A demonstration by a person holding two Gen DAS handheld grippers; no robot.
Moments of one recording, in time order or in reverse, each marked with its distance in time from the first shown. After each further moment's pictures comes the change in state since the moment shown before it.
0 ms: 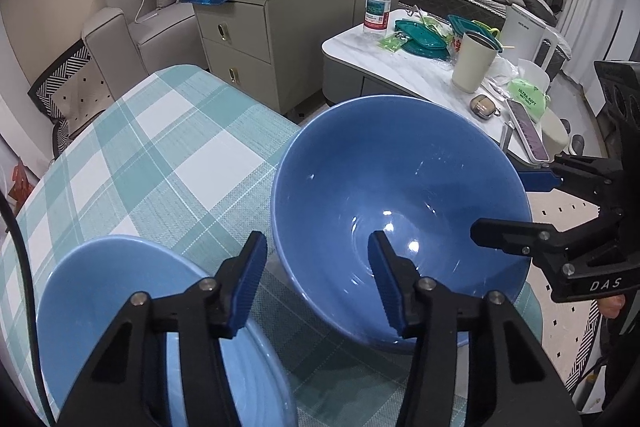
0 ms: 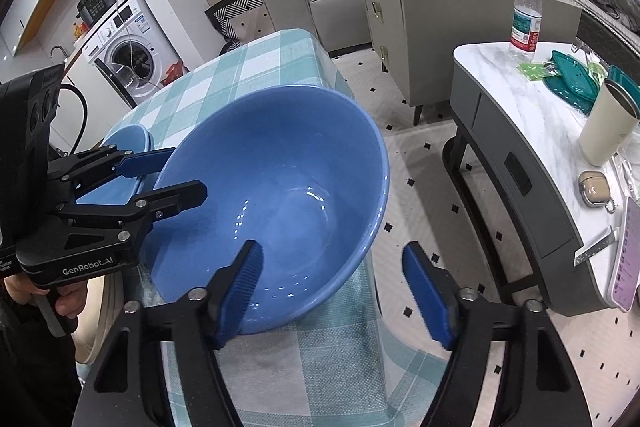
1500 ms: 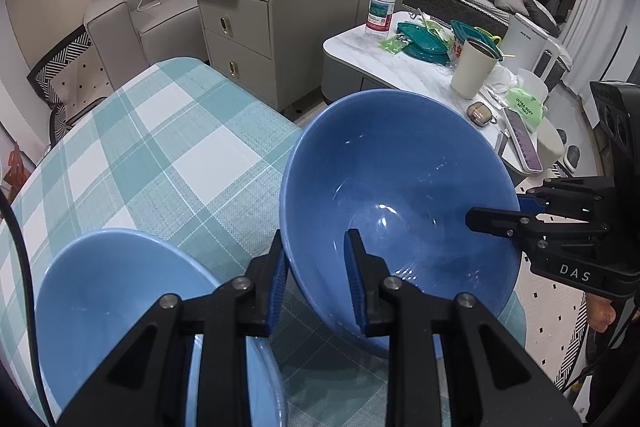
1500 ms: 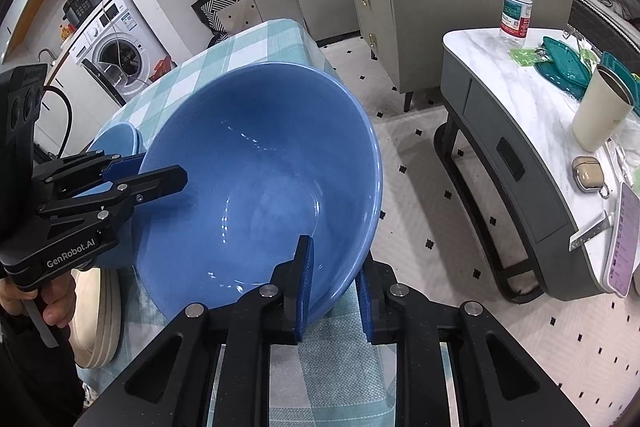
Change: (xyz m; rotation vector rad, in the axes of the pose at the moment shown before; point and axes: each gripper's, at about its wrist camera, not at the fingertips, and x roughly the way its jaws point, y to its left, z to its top) left arm -0.006 0.002 0.004 -0.047 0.015 -0.023; right arm 0.001 -0.003 0.002 0.038 0.038 -0.040
